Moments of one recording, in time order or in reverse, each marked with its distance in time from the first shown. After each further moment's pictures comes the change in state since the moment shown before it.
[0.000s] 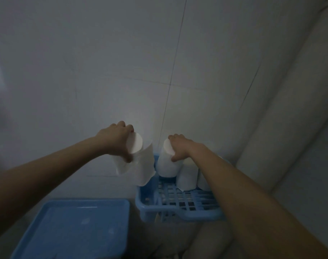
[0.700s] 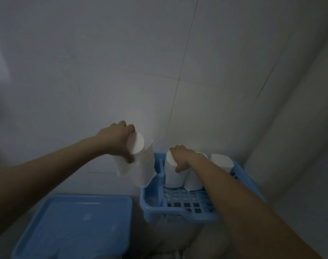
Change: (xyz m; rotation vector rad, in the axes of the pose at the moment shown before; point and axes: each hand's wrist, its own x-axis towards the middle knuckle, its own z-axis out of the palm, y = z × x) left_hand 0.004 -0.013 0.008 -0.033 -0.059 -0.021; right_hand 0.027 -0.007 0.047 -0.089 -0.167 -0.010
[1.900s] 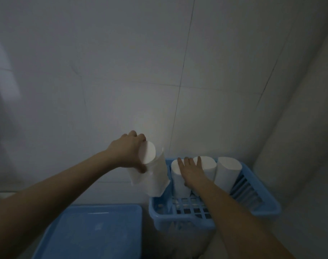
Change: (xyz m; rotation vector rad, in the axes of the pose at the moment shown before) left_hand 0.000 0.011 0.004 -0.034 0.043 0.042; right_hand 0.004 -0.008 0.065 -0.143 0.225 0.175
